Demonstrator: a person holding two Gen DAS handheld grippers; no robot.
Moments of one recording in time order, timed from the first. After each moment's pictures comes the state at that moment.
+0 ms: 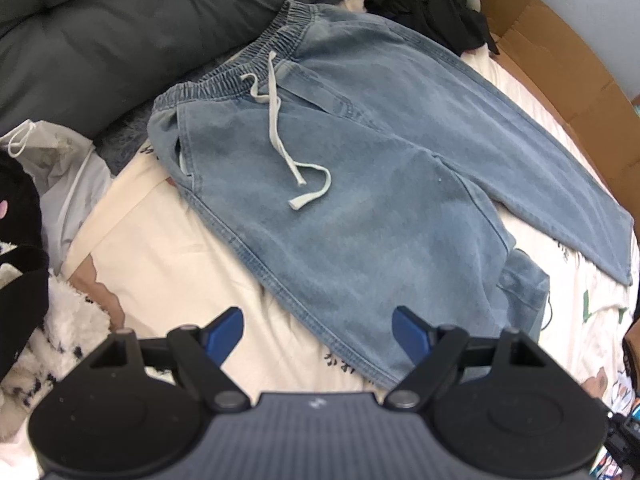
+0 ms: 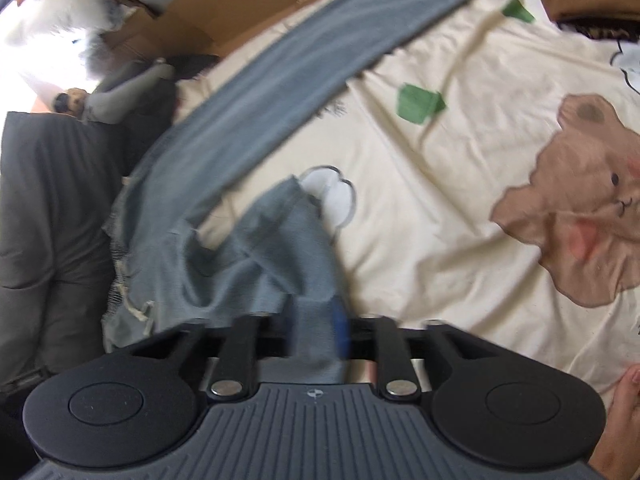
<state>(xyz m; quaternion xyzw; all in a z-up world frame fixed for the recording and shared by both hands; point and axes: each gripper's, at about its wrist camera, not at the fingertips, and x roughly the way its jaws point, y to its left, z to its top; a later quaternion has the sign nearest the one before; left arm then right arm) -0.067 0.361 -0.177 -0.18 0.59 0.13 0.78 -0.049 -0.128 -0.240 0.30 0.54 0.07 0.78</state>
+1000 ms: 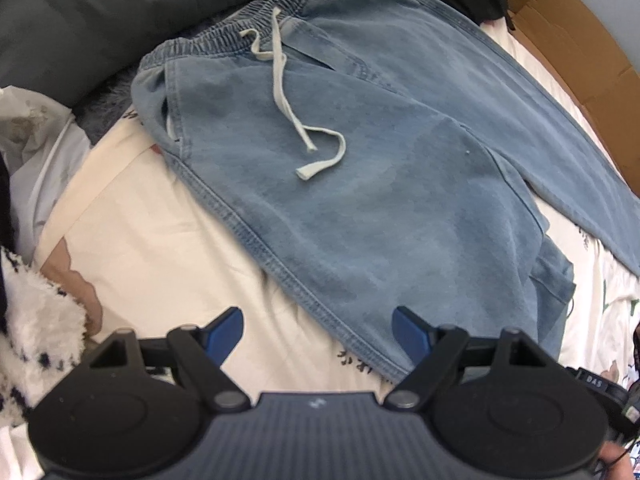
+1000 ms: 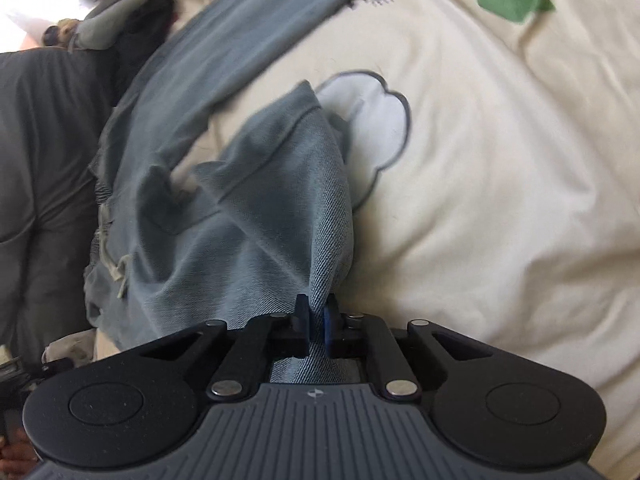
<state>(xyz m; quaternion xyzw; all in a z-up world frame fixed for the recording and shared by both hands) -0.057 0.374 -0.227 -0.20 0.61 0.12 0.75 0.010 -0.071 -0.342 0.29 0.60 0.15 0.73</state>
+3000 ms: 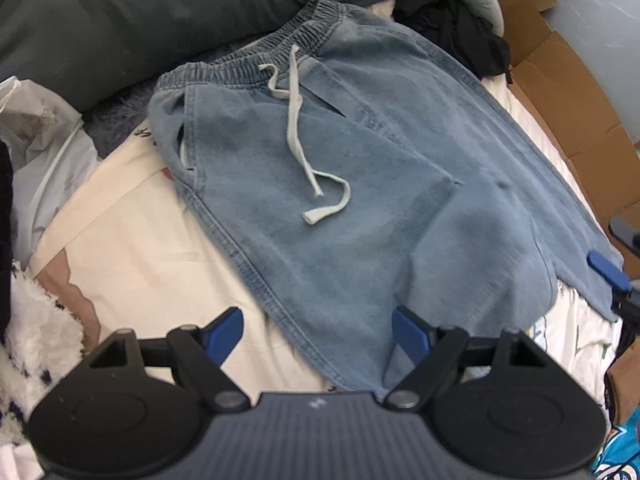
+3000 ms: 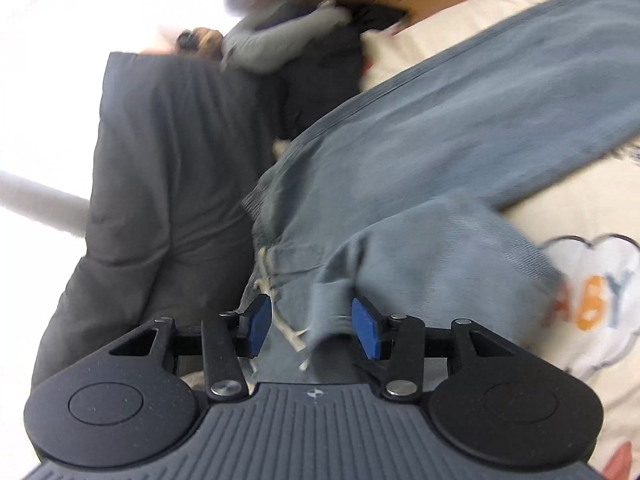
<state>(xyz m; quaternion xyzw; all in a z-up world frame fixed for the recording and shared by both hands) -0.064 0.400 -0.213 -0.25 0.56 0.12 0.78 0.109 0.043 -0.204 0.33 0.52 0.27 0.74</state>
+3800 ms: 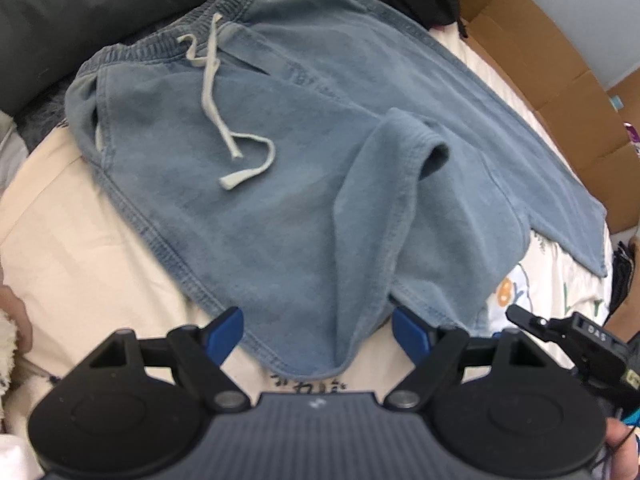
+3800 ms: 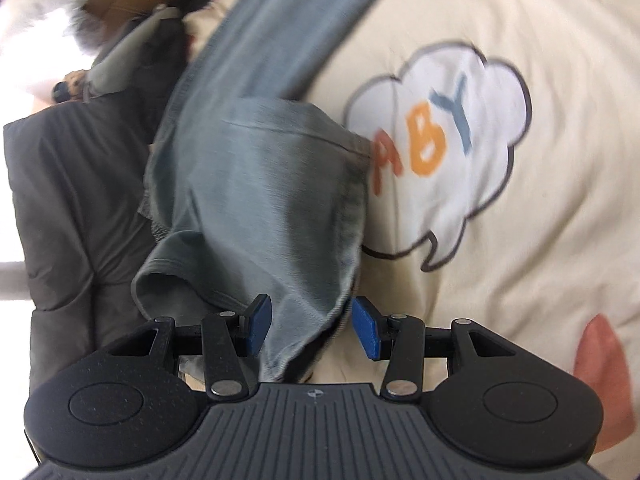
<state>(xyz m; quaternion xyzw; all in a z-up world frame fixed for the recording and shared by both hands) -0.046 0.354 -0.243 -0.23 0.58 0.07 0.78 0.039 -0.015 -0.347 0.42 0.59 0.15 0.67</state>
